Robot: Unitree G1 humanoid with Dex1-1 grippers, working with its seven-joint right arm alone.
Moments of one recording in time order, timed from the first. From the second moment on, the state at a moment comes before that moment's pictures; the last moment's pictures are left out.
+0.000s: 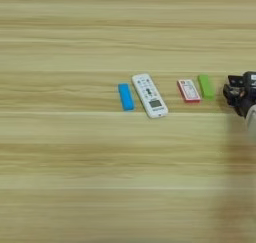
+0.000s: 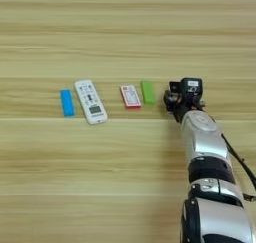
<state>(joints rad) -0.44 -0.40 -0.27 0.66 0.13 0.16 0.15</state>
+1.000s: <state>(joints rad) -0.38 -0.29 -0.21 0.44 0.20 0.33 0.27</state>
